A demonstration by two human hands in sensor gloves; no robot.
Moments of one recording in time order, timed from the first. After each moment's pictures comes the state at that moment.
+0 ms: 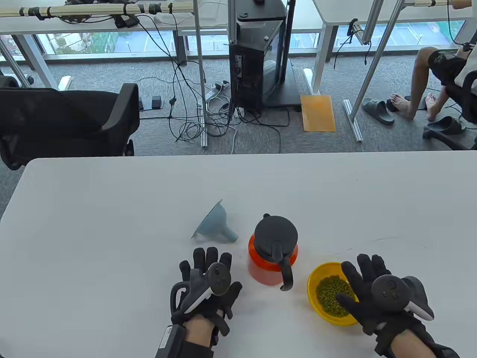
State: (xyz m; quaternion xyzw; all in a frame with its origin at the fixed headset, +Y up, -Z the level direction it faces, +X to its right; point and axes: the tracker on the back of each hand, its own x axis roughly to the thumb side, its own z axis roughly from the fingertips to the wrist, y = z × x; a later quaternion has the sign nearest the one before) left_hand -0.107 -0.779 -0.279 -0.16 -0.05 0.11 0.98; right_hand 0.305 -0.763 -0.247 0.18 0.10 0.95 0.23
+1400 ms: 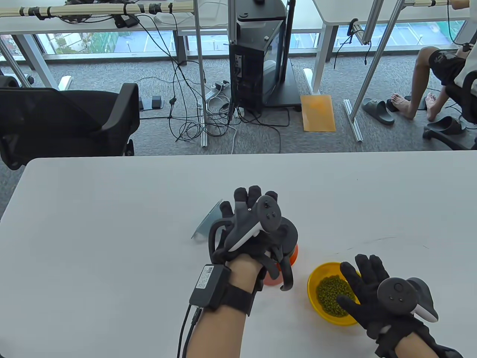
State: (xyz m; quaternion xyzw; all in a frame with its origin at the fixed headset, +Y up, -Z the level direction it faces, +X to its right) left_hand 0.002 -0.610 -0.341 -0.13 -0.08 0.10 0.98; right_hand 0.303 -0.753 -0.240 0.21 0.09 0.93 0.27
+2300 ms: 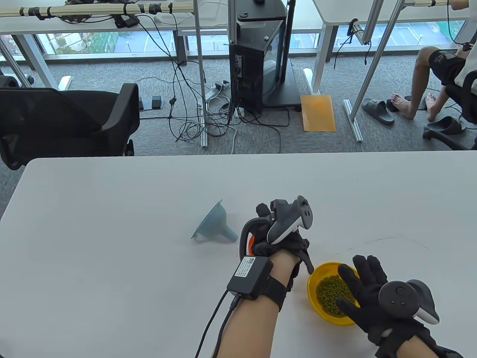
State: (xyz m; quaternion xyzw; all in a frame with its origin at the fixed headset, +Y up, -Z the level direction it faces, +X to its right) left_hand 0.056 -0.629 -0.355 -0.19 -0.02 0.05 0.98; right_hand 0.299 -0.747 -0.236 0.24 0.07 0.93 0.28
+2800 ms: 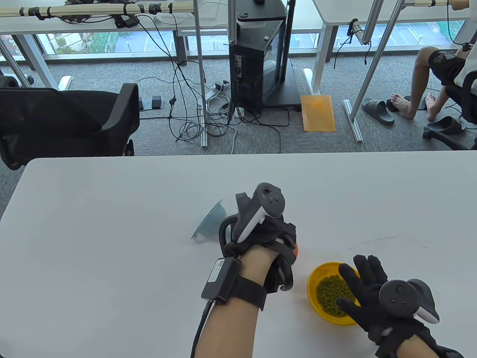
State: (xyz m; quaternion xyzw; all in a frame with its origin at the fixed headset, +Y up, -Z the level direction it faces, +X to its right) left_hand -0.009 -0.594 -0.347 -0.19 -0.02 0.25 0.95; right_hand 0.301 -0.748 -0.236 0.23 0.08 0.93 0.28
